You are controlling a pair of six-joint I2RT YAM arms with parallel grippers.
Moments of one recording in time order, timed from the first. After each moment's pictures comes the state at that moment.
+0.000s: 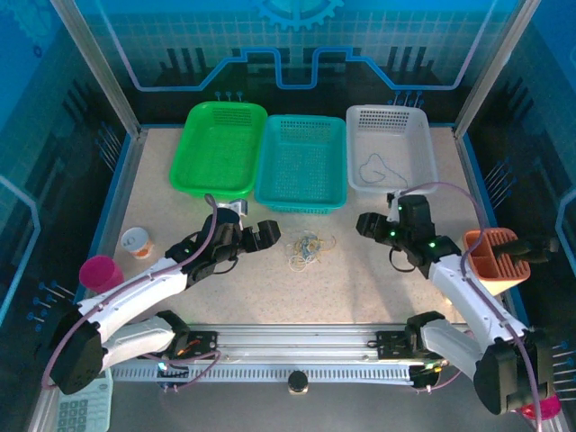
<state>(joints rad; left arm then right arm) -0.60 1.07 0.60 -0.16 0.04 -0.82 0.21 0.96 0.66 -0.41 -0.22 0.54</state>
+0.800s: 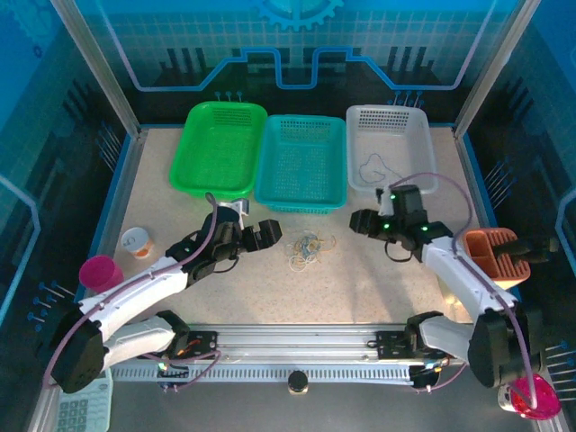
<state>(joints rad) -0.59 1.08 0.61 -0.14 0.08 -0.82 0.27 1.16 0.72 -0.41 -0.32 0.48</state>
